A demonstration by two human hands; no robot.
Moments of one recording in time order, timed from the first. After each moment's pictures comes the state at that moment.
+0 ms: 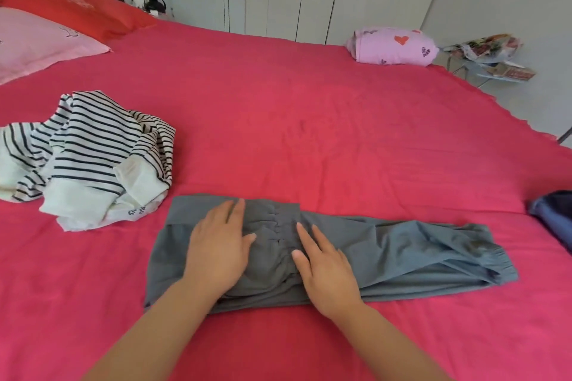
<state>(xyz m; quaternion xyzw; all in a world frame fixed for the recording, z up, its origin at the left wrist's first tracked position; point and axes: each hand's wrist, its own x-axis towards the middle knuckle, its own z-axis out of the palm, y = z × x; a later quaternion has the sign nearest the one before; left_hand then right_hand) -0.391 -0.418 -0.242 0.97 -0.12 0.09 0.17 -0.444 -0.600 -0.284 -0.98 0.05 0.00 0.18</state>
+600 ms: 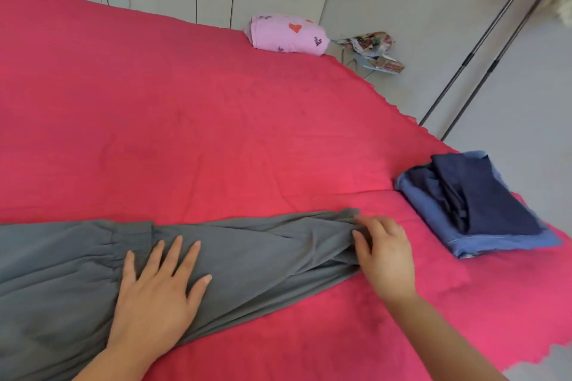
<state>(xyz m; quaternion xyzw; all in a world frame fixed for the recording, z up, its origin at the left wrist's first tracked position) -0.403 -0.553 -0.318 0.97 -0.25 -0.02 0.05 -0.511 -0.866 -0.264 -0.93 0.24 -0.28 0.05</state>
